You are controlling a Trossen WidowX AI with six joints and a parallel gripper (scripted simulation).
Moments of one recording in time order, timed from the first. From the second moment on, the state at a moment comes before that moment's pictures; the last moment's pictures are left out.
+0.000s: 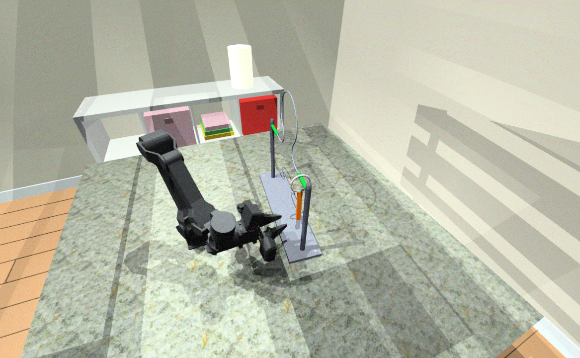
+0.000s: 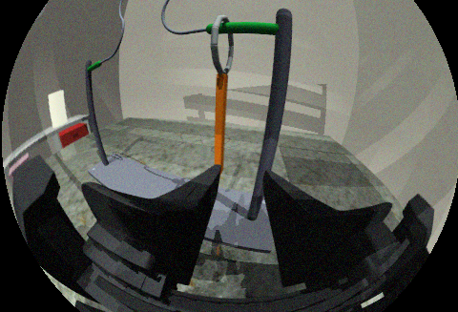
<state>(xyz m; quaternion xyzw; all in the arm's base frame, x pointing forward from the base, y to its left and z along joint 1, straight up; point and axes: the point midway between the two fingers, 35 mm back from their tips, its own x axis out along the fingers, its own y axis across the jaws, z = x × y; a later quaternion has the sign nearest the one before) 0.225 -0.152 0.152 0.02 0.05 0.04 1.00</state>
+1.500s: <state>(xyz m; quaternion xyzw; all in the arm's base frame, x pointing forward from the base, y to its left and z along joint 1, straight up) 0.258 -0.116 0.129 0.00 0.08 -0.05 1.00</state>
